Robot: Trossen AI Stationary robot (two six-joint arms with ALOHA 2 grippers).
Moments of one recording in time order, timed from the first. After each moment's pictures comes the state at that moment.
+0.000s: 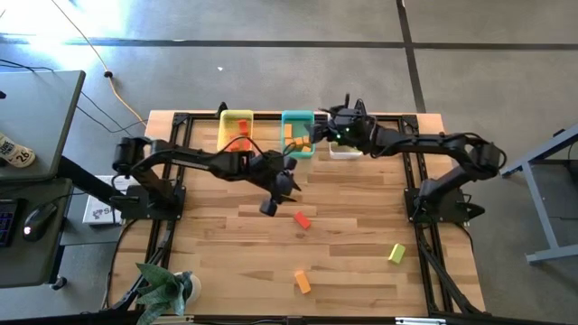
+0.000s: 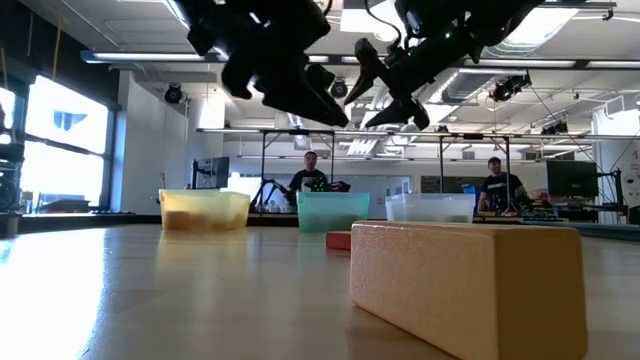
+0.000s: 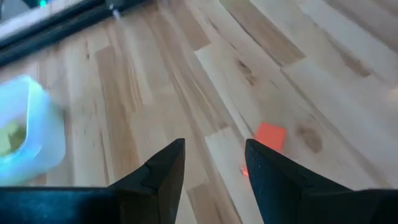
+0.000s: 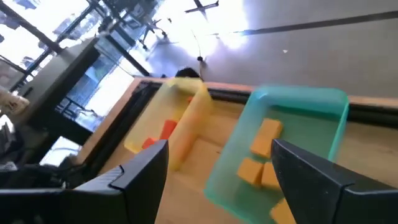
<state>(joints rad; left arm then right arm) 0.19 1.66 1.07 -0.11 0.21 0.49 -0.37 1.46 0.97 0.09 0.25 0.73</state>
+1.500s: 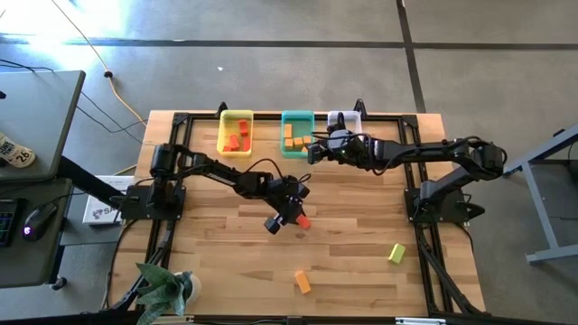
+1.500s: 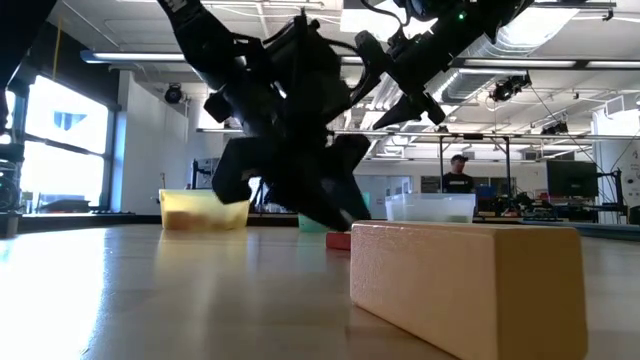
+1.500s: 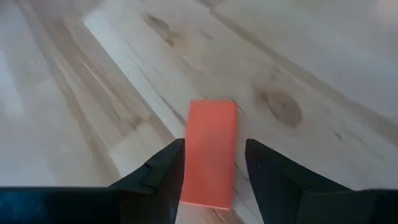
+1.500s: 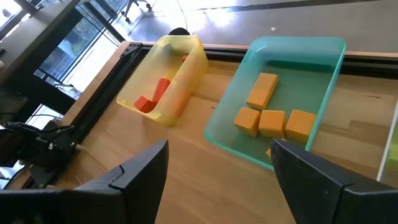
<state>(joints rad) 0.12 1.98 1.07 0.07 0.31 0.68 -0.20 1.44 0.97 -0.09 0.38 0.81</state>
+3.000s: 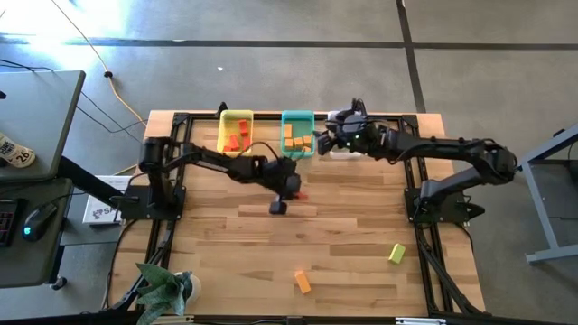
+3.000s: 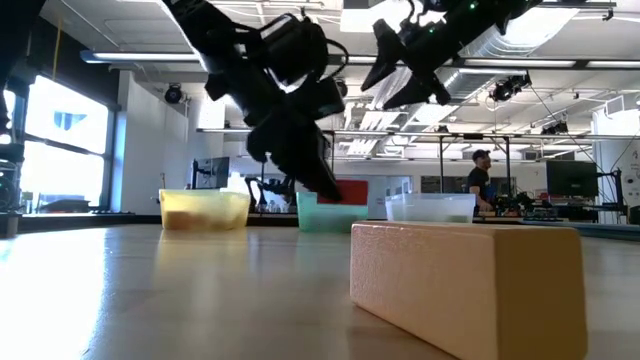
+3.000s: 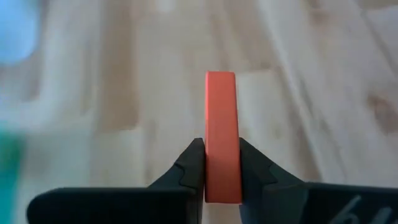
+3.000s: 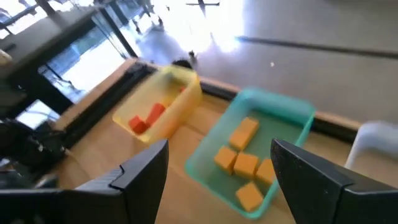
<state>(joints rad) 0.24 1.85 1.07 -0.08 0.13 0.29 -0.30 1.32 0.97 -0.11 0.32 0.56</state>
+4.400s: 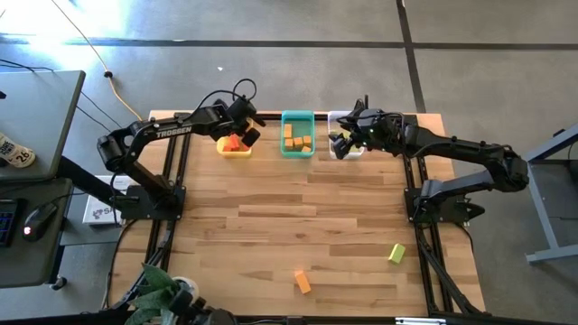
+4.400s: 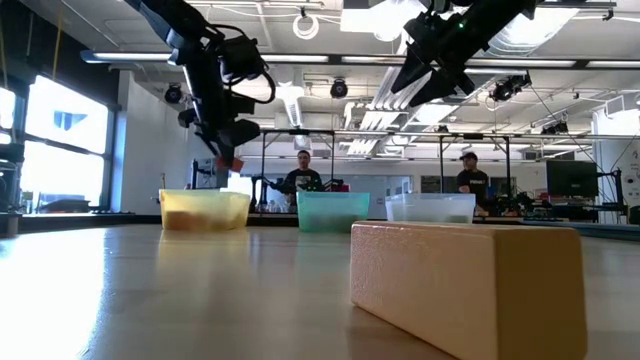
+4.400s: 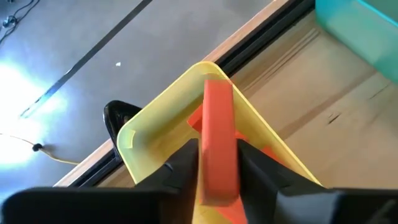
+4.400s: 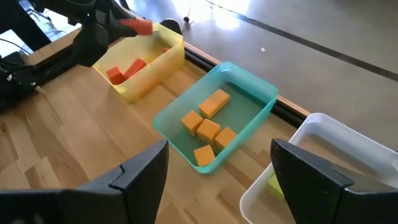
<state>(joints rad) 0.72 1.54 1.07 -0.58 -0.48 -0.12 -0.37 1.18 0.97 -0.37 0.23 0.33</state>
